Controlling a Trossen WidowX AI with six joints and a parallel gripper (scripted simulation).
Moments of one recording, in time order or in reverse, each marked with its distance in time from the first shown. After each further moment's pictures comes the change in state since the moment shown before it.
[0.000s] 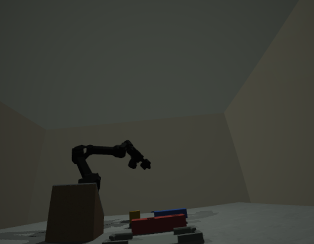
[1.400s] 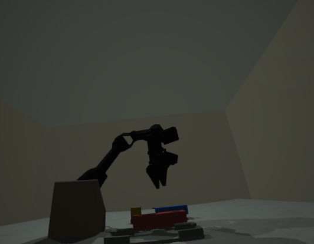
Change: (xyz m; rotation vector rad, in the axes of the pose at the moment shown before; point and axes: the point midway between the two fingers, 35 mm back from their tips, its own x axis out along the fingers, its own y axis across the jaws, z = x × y) arm -0.273 0.430 0.004 2.585 1.312 1.164
